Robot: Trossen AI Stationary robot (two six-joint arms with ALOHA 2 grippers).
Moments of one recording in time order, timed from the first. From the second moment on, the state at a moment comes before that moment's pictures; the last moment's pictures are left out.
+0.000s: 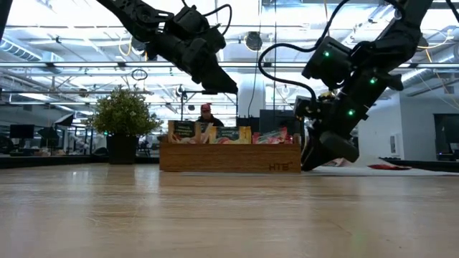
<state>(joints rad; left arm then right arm) 0.40 1.66 1.14 -0.08 0.47 0.34 -0.12 1.57 0.55 0.10 0.36 -0.14</state>
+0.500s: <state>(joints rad) 0.40 1.66 1.14 -0.08 0.47 0.33 -0.07 1.57 0.56 0.16 0.41 -0.18</state>
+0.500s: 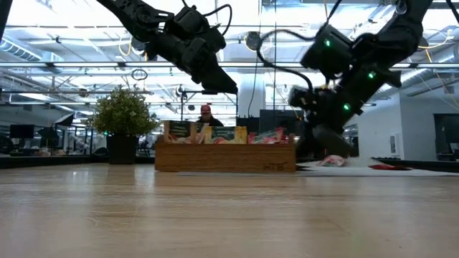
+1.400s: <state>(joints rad) 0.40 1.66 1.14 -0.12 0.47 0.34 -0.26 1.67 0.67 0.00 0.10 -0.13</state>
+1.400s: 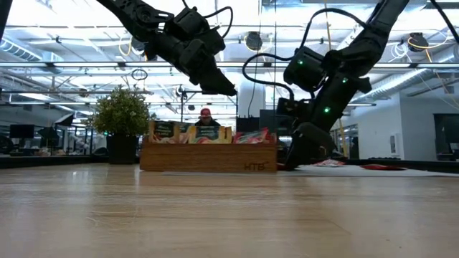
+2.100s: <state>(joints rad) 0.40 1.66 1.14 -0.14 0.47 0.34 -0.20 1.65 0.67 0.03 0.17 -0.12</state>
